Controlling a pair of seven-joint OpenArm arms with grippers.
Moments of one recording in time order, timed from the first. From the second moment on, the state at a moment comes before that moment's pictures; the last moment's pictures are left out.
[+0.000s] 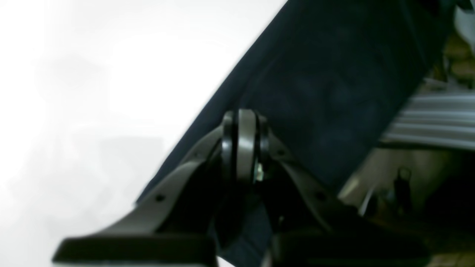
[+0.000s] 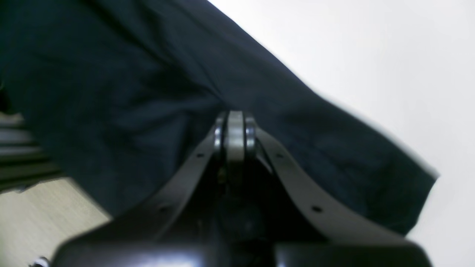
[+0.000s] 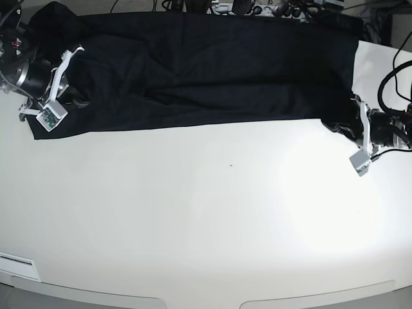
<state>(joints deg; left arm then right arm) -5.7 -55.1 7.4 93.2 -84.8 -41.5 79.1 -26.0 34.2 21.8 122.4 53.7 37.2 -66.9</state>
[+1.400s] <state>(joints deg) 1.9 -58.0 7.7 104.9 -54.4 -41.6 75.1 -26.0 30.6 21.8 114.1 48.5 39.1 -64.5</state>
